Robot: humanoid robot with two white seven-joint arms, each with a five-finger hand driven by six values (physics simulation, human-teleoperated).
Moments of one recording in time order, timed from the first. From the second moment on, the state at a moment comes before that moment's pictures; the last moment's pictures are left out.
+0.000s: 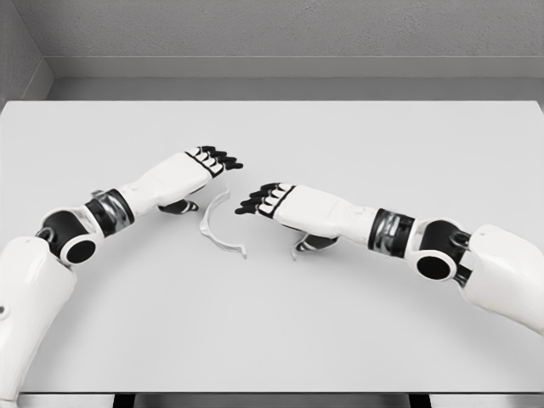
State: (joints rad) left arm -0.39 0.34 -0.29 -1.31 -0.90 -0.61 -0.28; right arm -0.71 -0.65 1.13 -1.60 0.37 -0.28 0.07
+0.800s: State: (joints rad) left arm -0.36 0.34 -0.30 -1.40 -0.90 -0.61 -0.28; right arm -0.31 -0.87 0.29 -1.72 0.19 -0.60 0.48
